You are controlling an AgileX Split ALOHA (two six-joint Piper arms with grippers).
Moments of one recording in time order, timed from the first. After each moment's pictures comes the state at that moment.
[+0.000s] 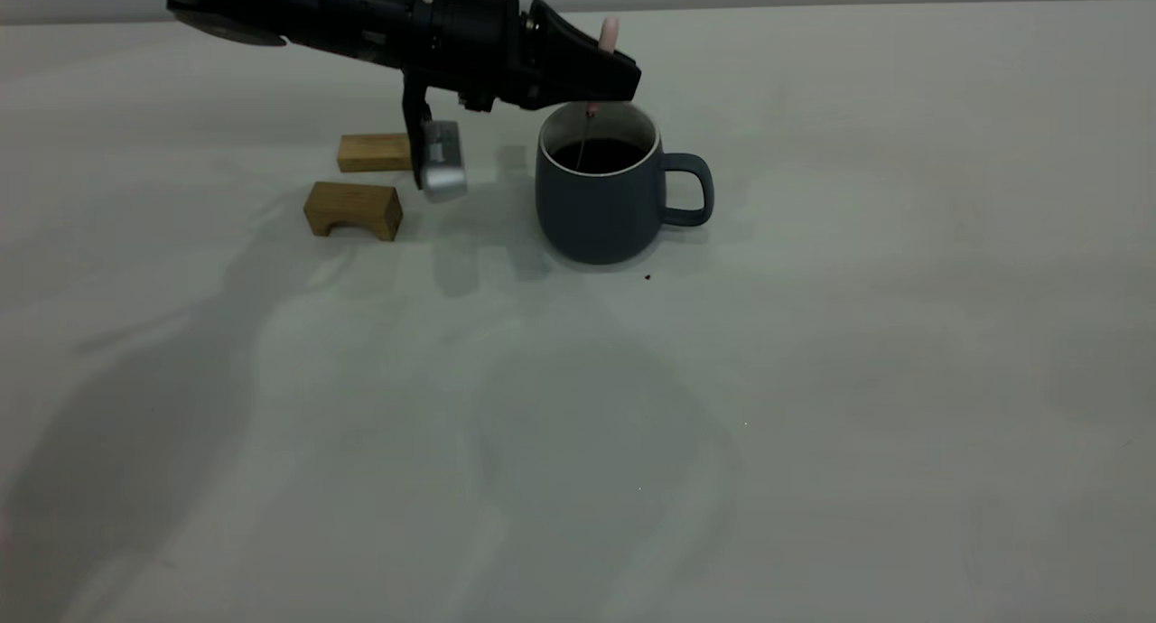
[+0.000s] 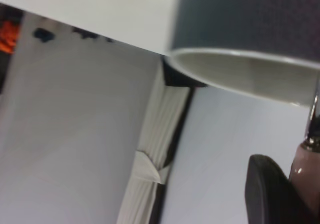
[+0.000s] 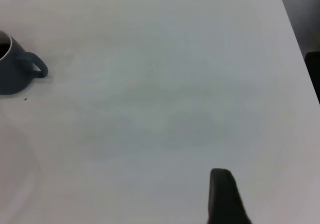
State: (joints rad) left arm -0.23 2.63 -1.73 -1.58 0.90 -1.05; right arm 0.07 0.02 -0.47 -0.09 1.13 0.11
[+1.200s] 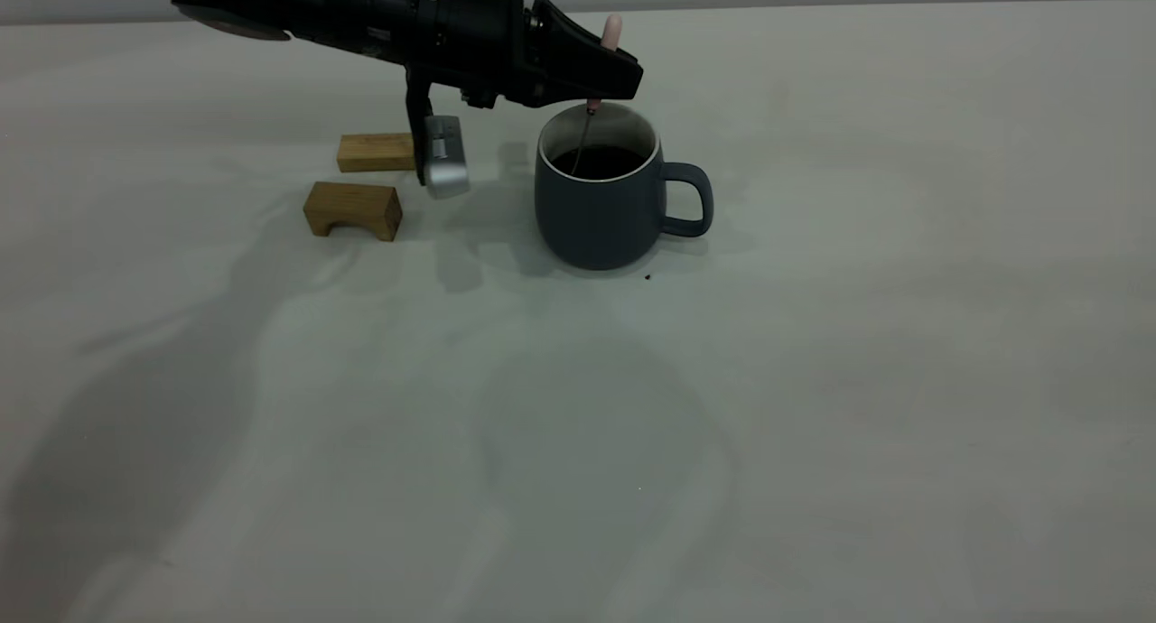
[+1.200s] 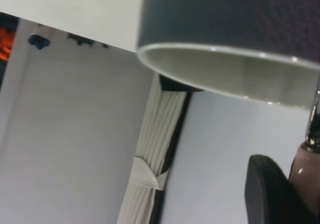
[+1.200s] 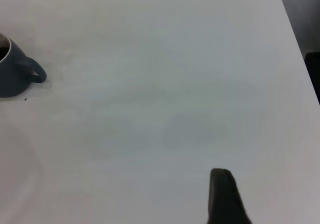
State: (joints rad) left arm -0.24 2.63 -1.74 -1.55 0.89 -1.08; right arm 0.07 0.02 -0.47 -0.09 1.13 0.11
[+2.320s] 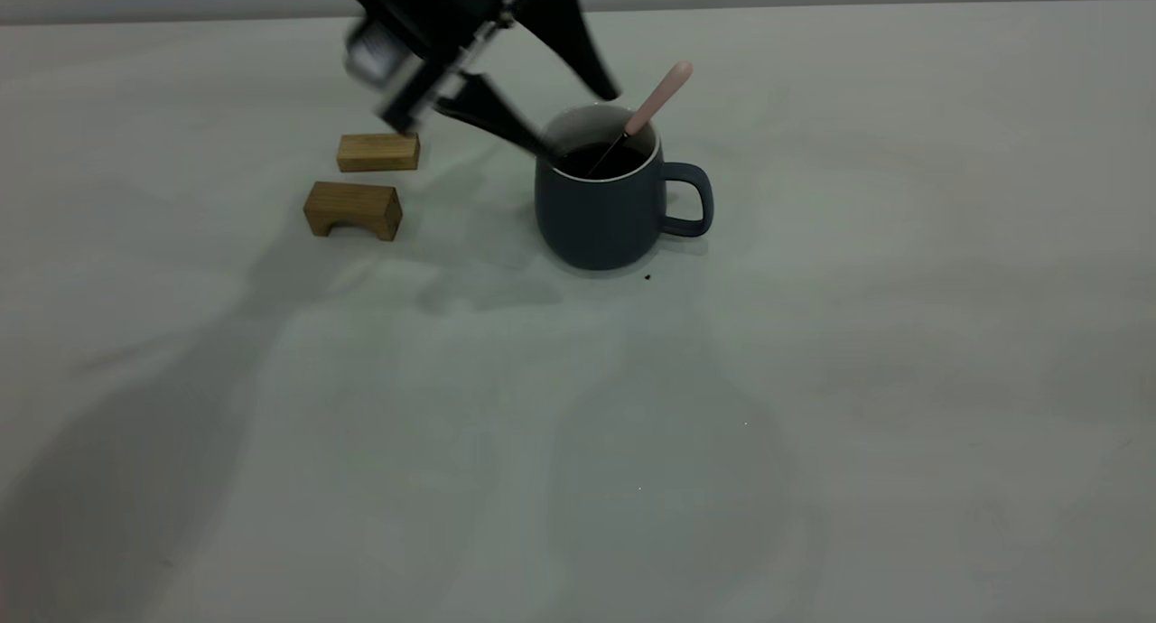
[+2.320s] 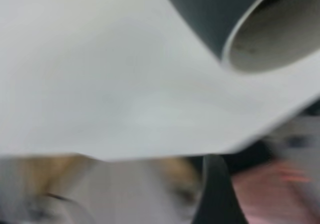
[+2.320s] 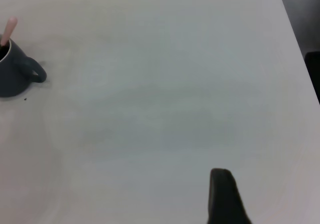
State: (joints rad) left arm -0.30 2.40 -1.74 -0.78 1.01 -0.47; right arm 0.07 0.02 -0.47 -0.09 1.13 0.11
